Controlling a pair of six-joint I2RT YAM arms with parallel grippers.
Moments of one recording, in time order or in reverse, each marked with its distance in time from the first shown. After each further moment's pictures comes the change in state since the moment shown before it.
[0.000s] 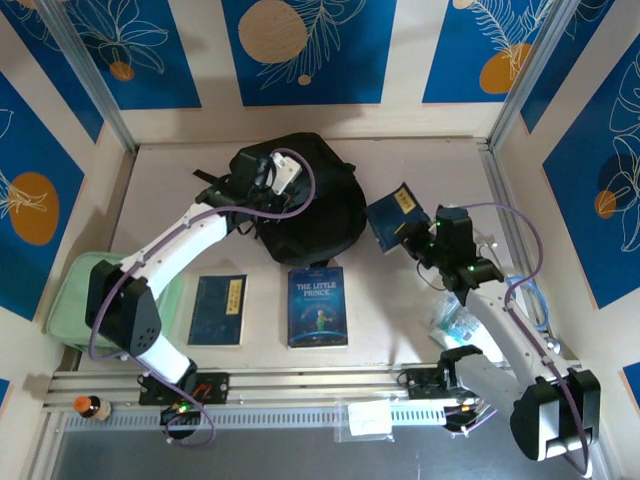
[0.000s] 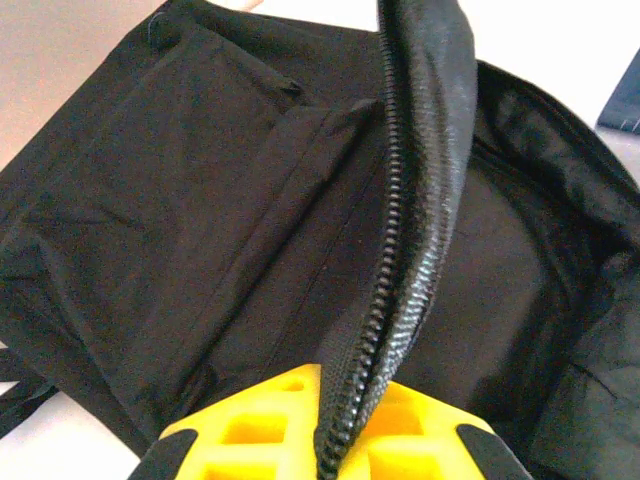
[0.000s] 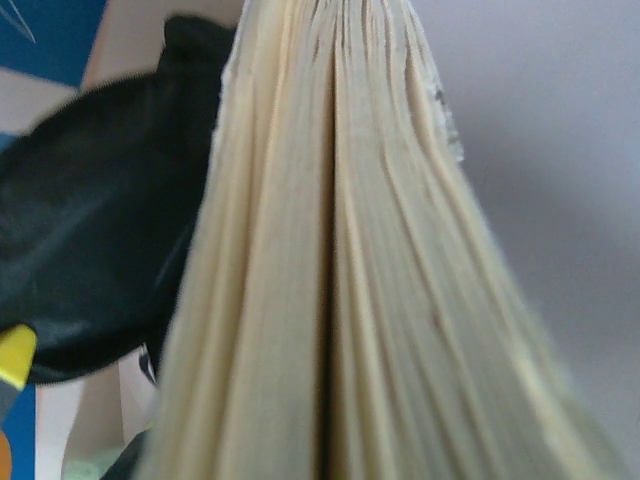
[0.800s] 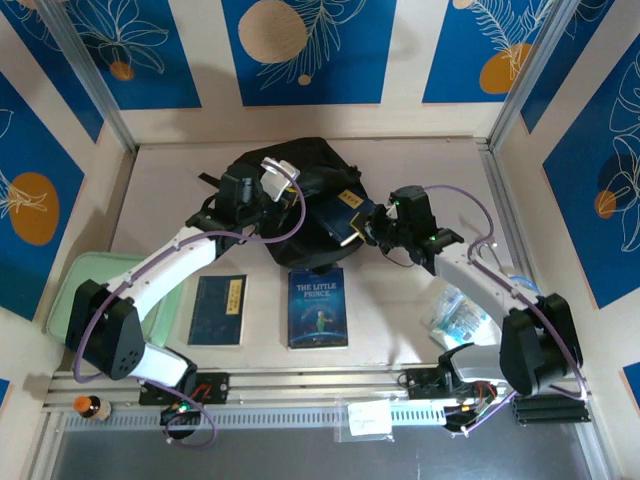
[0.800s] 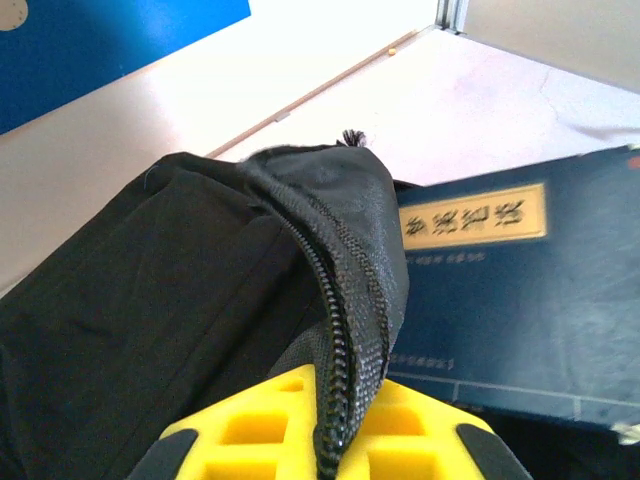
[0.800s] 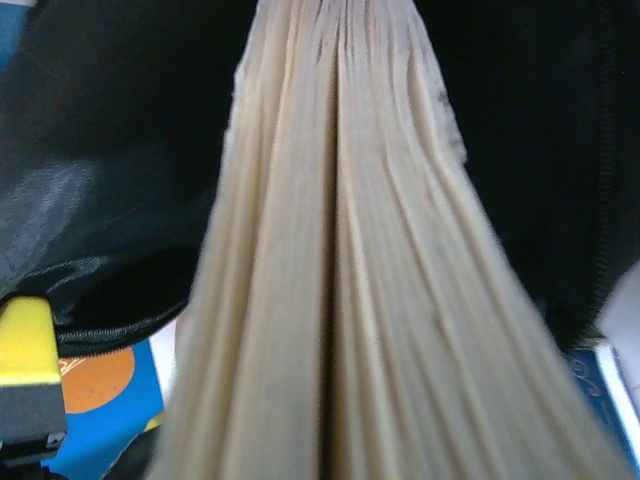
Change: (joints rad) left arm 0.000 -0.133 -0.224 0.367 0.154 -0.002; right arm 0.163 0.370 0.185 0.183 -0.205 0.238
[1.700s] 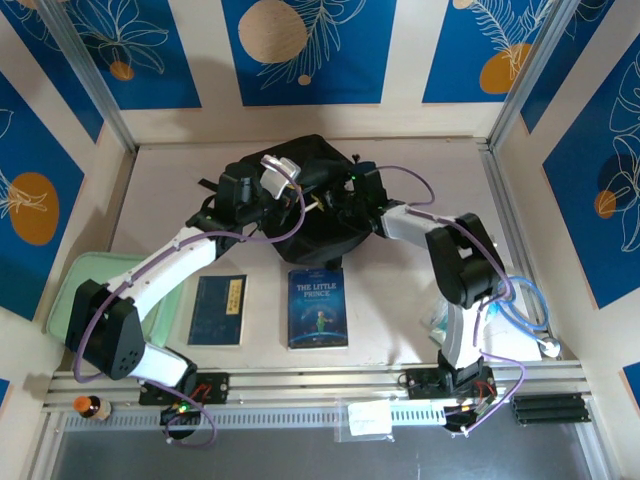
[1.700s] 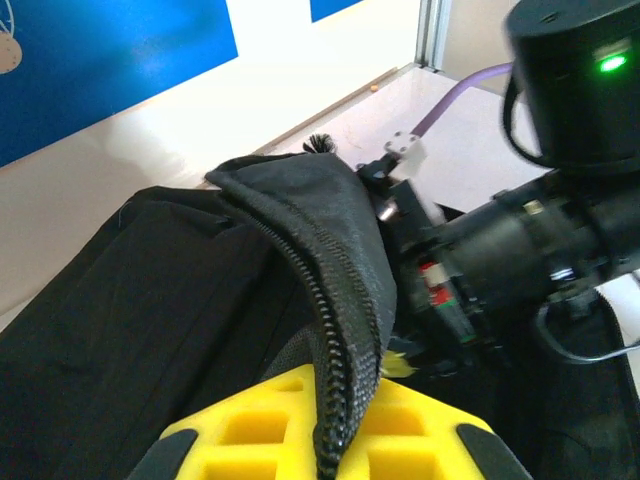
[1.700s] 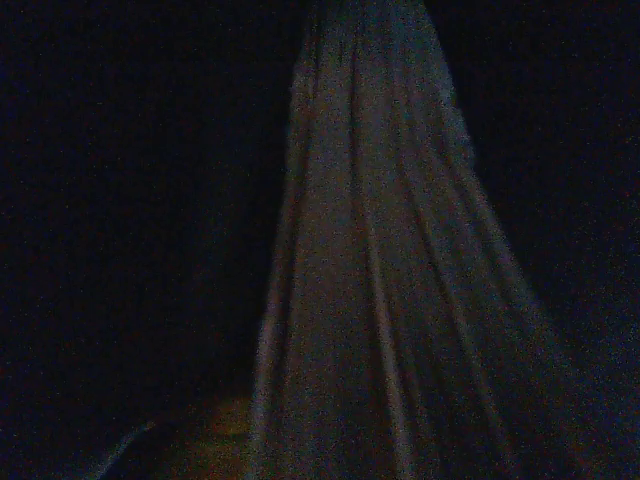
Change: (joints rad) left arm 0.000 0.001 -0.004 0.060 0.035 -0.019; right arm 0.052 0.612 0.367 0.391 -0.052 0.161
